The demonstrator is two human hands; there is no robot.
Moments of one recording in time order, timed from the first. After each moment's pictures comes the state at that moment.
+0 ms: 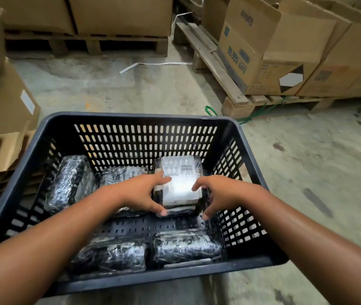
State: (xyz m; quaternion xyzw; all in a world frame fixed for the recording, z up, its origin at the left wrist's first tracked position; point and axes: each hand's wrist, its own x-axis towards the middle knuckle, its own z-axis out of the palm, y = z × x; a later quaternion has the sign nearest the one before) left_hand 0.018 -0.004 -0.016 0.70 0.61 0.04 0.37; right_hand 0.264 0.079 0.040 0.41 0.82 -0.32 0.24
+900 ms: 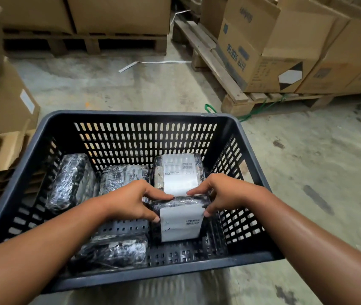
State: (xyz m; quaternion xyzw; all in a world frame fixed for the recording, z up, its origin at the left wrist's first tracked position) left_hand 0.015 -0.042 0.001 0.65 0.58 0.15 0.47; right_hand 0.275 0.073 0.037 0.37 0.84 -0.37 0.16
